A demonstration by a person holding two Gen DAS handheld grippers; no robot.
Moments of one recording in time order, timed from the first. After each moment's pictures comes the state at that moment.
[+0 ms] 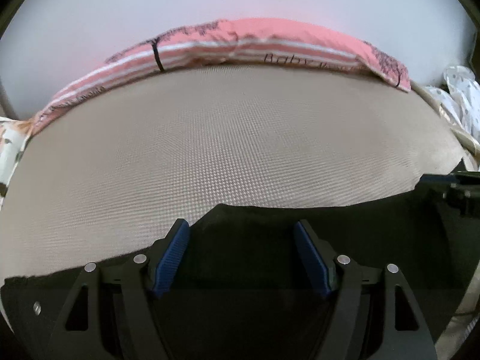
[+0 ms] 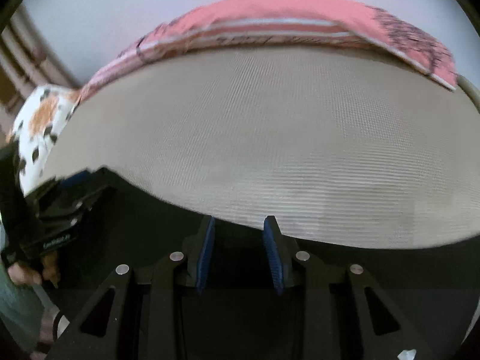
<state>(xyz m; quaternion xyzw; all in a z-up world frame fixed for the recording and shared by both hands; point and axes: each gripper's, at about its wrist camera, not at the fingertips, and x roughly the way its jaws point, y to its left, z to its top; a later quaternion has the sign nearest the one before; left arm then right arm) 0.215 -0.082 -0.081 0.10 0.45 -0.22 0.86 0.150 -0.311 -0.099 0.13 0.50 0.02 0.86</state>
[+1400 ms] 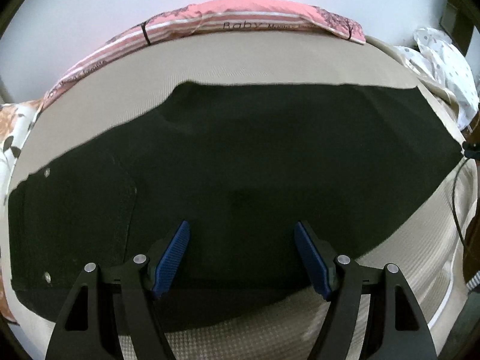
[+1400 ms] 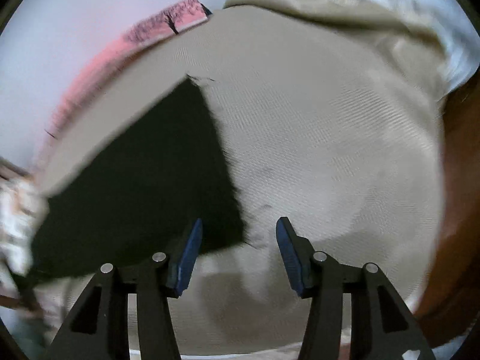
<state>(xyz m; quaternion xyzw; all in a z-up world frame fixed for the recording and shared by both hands) 0.067 -0.067 -0.064 0.14 0.48 -0.24 0.83 -0.119 -0.553 -0.119 0.34 0.47 -0.12 0.80</state>
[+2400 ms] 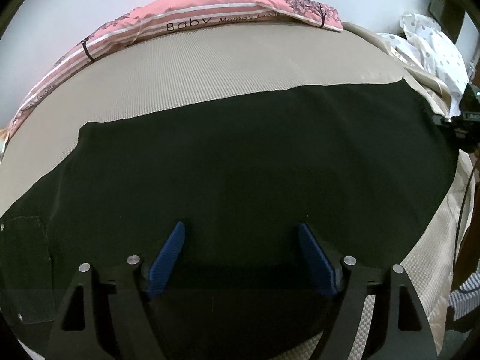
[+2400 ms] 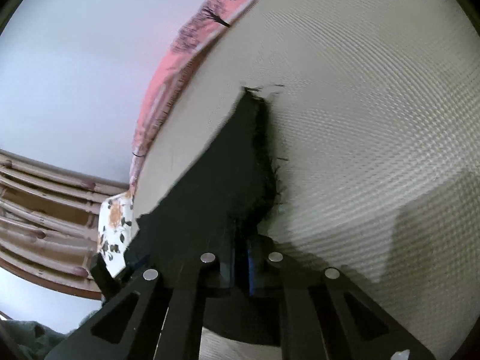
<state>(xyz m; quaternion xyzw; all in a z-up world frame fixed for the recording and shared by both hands) 0.081 -0.170 -0.078 0.15 0.50 -0.28 0.81 -0.038 -0.581 -0.157 0.47 0.40 0.08 0.78</state>
